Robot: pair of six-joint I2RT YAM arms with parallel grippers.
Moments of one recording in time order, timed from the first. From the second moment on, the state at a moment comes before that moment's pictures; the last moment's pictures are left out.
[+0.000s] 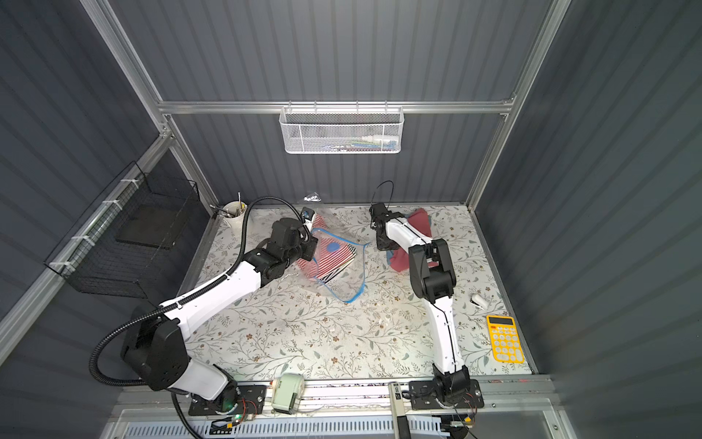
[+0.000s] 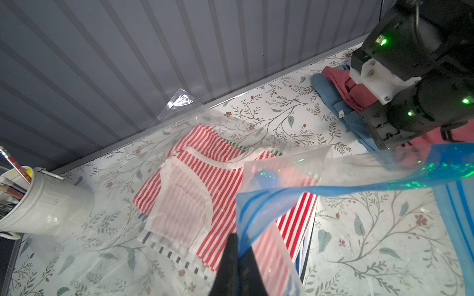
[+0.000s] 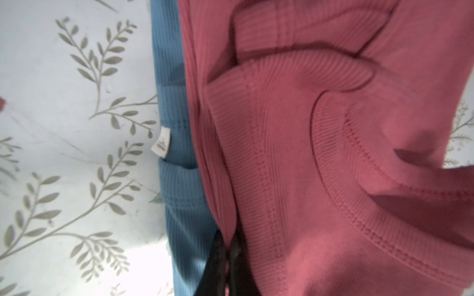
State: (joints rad) left arm -0.61 1.53 1.20 -0.21 -0.24 0.04; right arm 0.33 2.32 1.90 -0.83 0.38 0.26
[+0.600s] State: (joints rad) left arm -0.61 1.53 1.20 -0.21 -0.24 0.04; right arm 0.32 2.31 2.00 -0.87 0.18 0.28
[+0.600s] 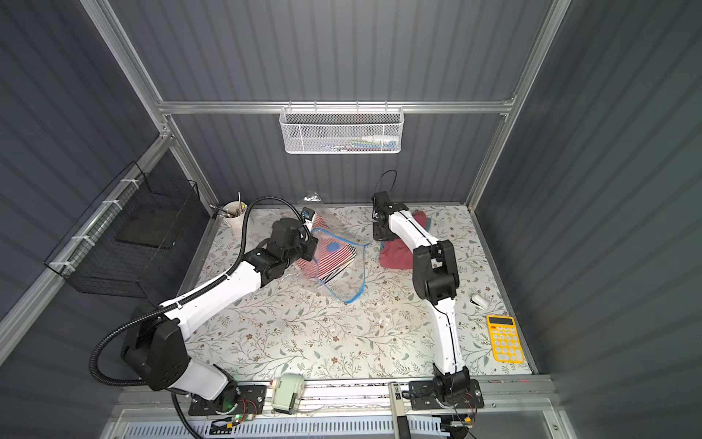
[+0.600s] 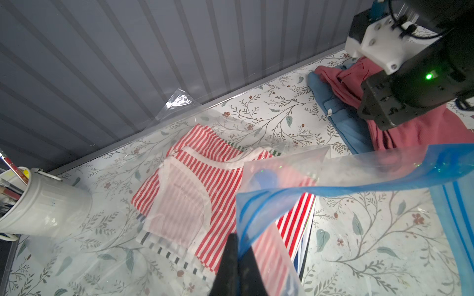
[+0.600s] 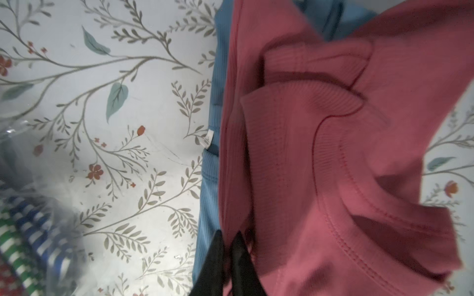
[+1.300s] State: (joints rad) left arm -0.61 1.57 1.21 -0.21 -0.23 0.04; right arm 0.15 2.10 1.70 -0.58 0.04 0.41
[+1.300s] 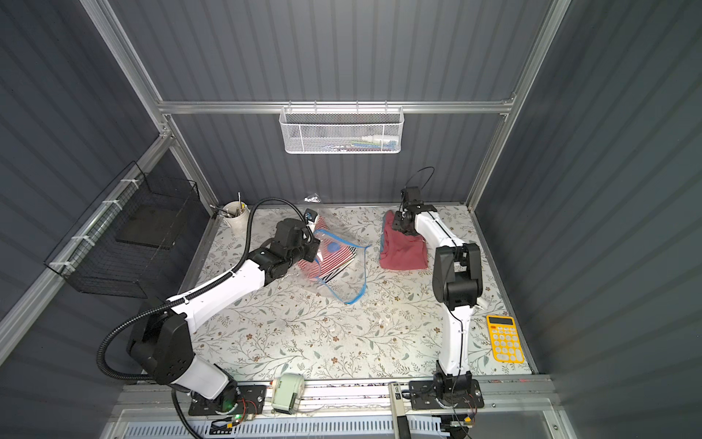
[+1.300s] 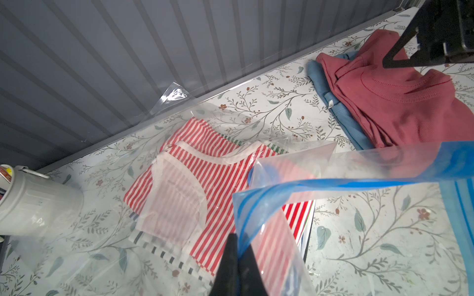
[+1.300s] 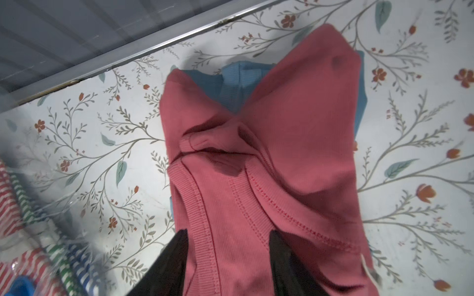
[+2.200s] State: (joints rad) left arm -0.61 1.57 1.21 -0.21 -0.21 0.03; right arm 0.08 1.93 1.40 -0.52 0.07 0.56
